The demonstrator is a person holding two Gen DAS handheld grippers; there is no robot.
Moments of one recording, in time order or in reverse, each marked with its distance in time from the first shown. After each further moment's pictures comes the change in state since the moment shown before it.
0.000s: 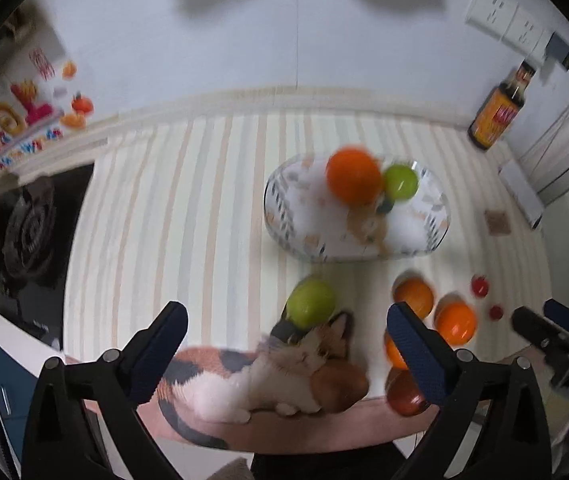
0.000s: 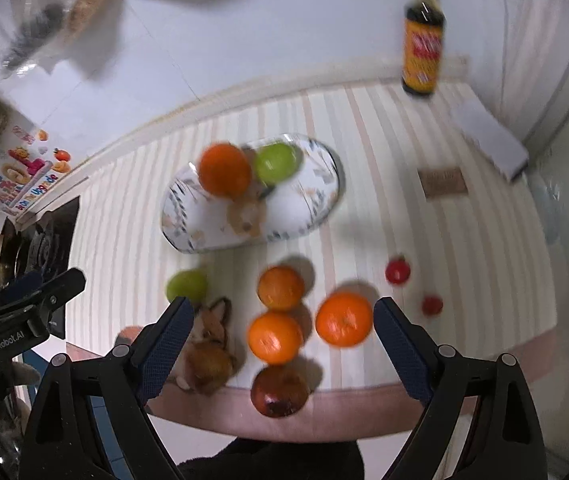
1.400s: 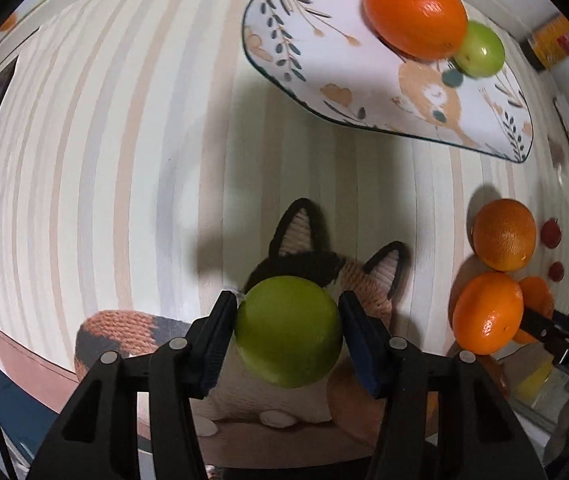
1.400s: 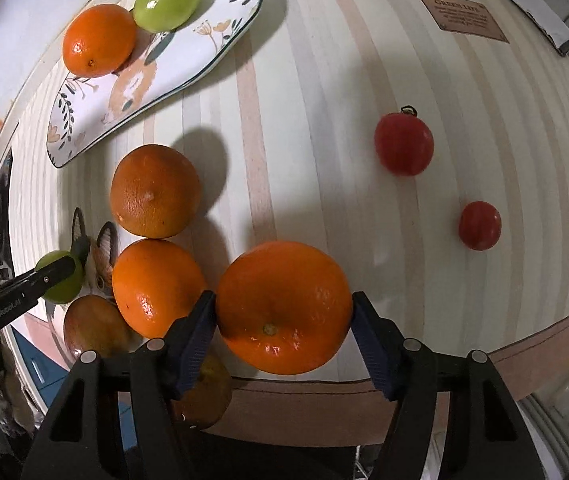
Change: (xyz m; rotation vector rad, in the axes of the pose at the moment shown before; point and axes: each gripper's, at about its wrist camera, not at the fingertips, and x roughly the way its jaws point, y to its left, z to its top) left arm 0.161 0.024 -0.048 -0.044 0.328 -0.100; right arm 0.157 -0.062 -0.035 0.057 0.361 -0.029
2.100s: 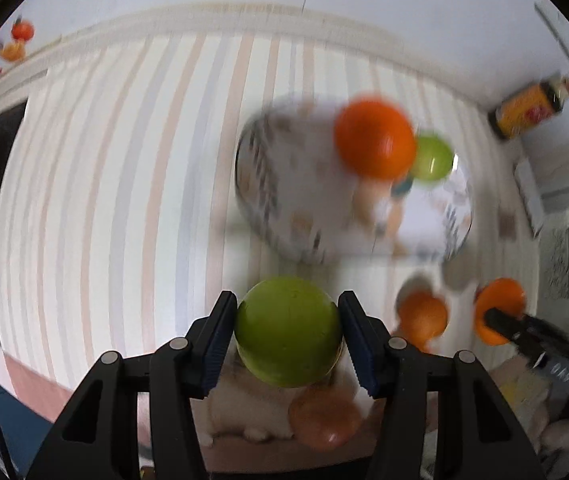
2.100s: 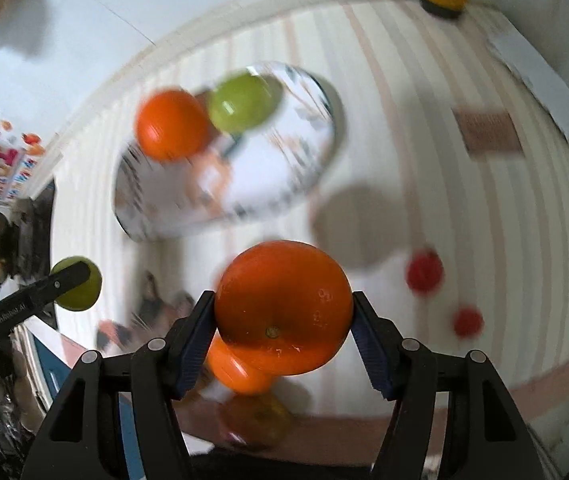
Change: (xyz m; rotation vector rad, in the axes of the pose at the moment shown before) left arm -0.094 0.003 0.081 -0.026 -0.128 -0.087; right arm -0.072 0.042 0.059 -0.056 -0.148 0.098
